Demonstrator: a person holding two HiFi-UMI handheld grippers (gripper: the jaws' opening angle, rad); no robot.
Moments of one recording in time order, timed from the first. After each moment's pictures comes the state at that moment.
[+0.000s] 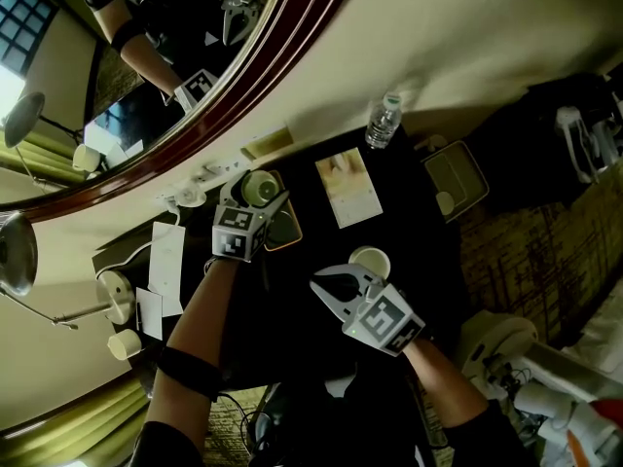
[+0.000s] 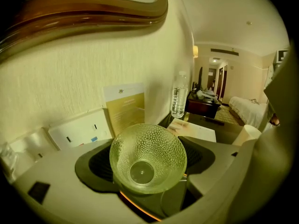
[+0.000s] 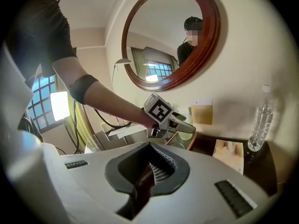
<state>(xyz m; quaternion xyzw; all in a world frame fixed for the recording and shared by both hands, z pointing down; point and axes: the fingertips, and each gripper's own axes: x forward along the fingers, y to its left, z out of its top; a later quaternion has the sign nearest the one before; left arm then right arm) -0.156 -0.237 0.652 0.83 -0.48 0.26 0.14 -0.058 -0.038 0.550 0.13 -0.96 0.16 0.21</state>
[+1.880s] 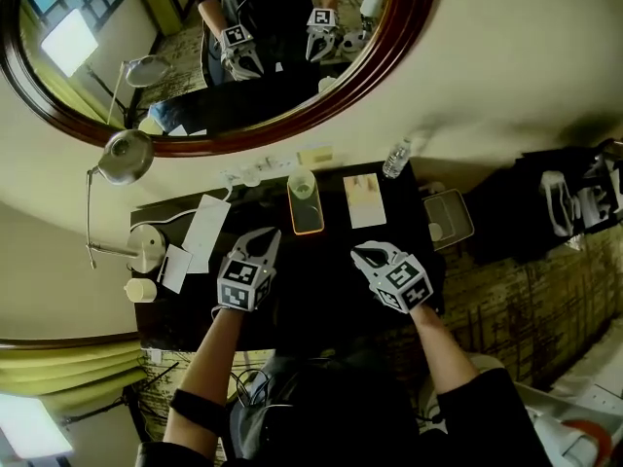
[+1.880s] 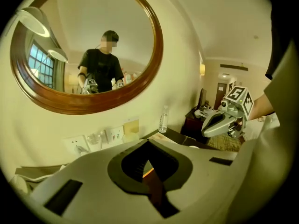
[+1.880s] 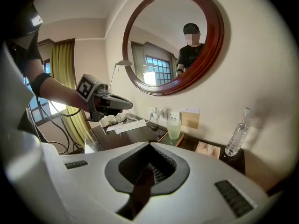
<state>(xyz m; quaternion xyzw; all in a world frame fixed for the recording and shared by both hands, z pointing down) -0.167 -0.032 0.475 0.80 -0.54 0.19 0.17 -0.003 -0.032 0.505 0.16 -0.94 0.14 0.27</state>
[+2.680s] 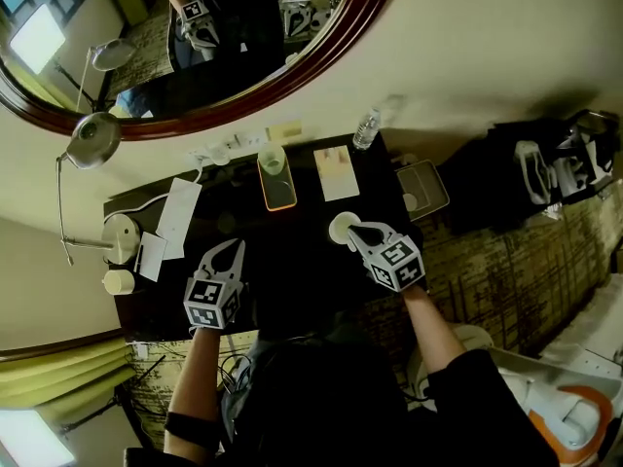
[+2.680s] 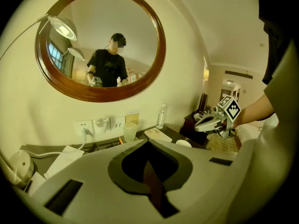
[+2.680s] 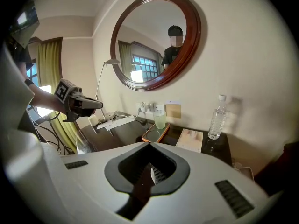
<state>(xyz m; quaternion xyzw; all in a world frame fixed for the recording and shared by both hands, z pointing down) -0.172 0.048 0.482 0.79 -0.56 0.16 0.20 0.058 -0.031 0.535 0.24 -0.92 0.16 0.27</state>
